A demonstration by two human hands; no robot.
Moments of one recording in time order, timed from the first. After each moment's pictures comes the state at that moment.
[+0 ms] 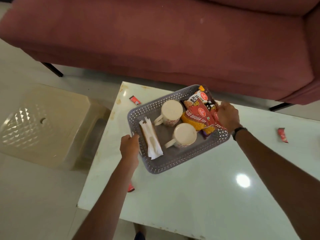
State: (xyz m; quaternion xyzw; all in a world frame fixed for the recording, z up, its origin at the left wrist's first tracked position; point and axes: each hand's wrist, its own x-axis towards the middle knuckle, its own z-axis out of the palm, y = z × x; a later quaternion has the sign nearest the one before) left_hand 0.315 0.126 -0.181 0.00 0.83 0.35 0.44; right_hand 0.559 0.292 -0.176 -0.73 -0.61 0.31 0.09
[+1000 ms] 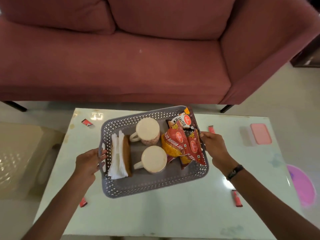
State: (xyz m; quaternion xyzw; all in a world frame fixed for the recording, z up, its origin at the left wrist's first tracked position) left_hand 0.412 0.117 -0.094 0.07 0.78 0.40 0.48; right_hand 0.746 0.199 -0.078 -0.72 -0.41 0.49 0.26
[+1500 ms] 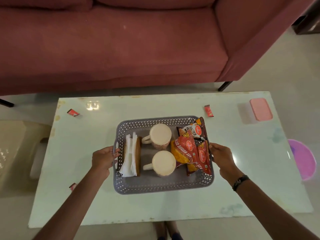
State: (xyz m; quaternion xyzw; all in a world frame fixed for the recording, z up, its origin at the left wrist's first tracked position) left_hand 0.466 0.118 -0.158 0.12 0.80 0.31 0.49; right_hand 0.810 0.135 -0.164 -0.77 -0.29 0.52 0.23
